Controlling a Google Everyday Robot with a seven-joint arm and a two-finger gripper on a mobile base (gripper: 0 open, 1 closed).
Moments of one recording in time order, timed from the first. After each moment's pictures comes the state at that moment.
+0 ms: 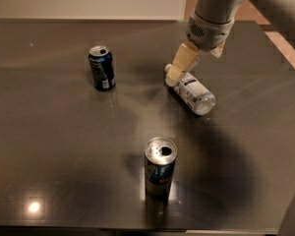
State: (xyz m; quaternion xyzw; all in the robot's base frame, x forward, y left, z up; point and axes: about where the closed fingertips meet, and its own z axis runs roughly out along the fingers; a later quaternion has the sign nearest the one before) arm 0.592 -0.130 0.909 -0.35 0.93 0.02 0.08
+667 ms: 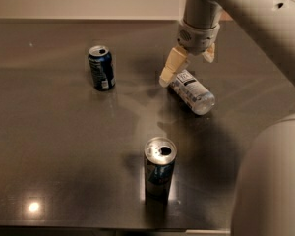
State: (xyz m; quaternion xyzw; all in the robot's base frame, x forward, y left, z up) arm 0.623 -0.122 0.878 -0.33 0.94 0.01 0.05
